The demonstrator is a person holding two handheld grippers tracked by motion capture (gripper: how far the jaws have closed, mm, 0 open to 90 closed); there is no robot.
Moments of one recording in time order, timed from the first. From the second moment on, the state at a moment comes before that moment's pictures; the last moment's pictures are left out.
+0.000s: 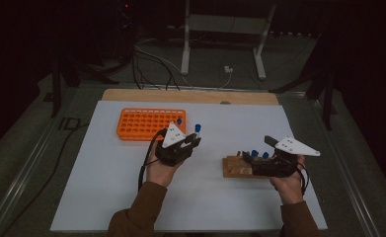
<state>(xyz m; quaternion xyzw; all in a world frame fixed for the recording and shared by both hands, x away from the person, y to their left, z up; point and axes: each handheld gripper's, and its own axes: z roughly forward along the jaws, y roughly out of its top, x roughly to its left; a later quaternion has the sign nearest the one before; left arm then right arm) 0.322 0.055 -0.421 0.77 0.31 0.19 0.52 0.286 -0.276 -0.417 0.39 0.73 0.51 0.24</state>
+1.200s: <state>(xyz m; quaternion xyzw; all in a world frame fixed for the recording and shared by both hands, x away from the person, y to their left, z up) 0.391 0.102 -0.447 0.74 0.39 0.25 0.48 0.281 -0.291 -0.416 0.40 0.71 0.52 0.26</state>
